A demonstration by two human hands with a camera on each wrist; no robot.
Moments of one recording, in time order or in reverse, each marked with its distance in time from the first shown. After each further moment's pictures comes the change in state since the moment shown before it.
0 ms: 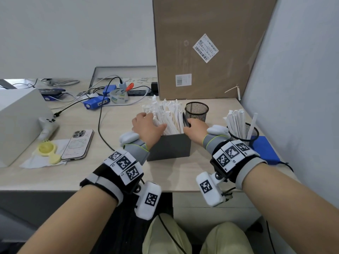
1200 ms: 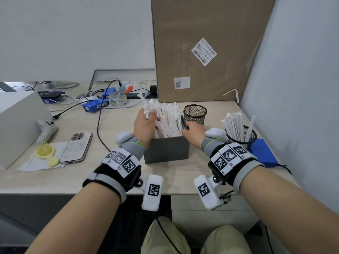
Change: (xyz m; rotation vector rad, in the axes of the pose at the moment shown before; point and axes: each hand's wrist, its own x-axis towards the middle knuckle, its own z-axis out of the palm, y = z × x) left_hand 0.011 0.005 -0.001 -0.782 0.047 -0.047; right_hand 0.003 0.004 0.004 0.012 -0.002 -0.005
